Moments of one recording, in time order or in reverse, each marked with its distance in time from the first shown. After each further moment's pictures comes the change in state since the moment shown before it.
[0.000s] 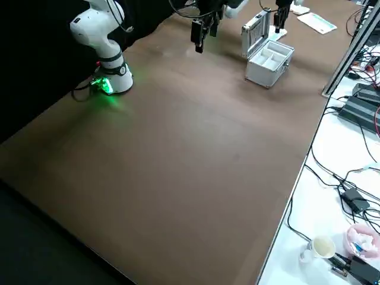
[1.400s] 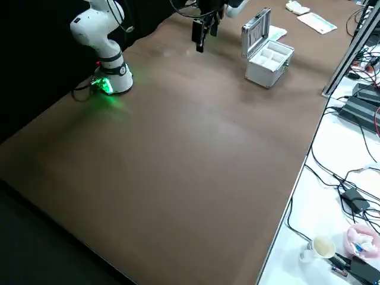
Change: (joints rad) left arm -0.021 -0.234 -0.069 -0.046 -0.164 -0.530 -0.046; right arm 0.004 0.000 0.001 0.000 0.000 0.000 -0.001
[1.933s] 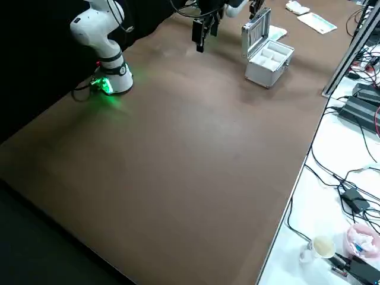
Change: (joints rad) left arm -0.019 0.123 0.000 -0.016 0.003 0.199 -0.024; right arm 0.000 0.000 0.001 0.000 0.000 0.000 0.000
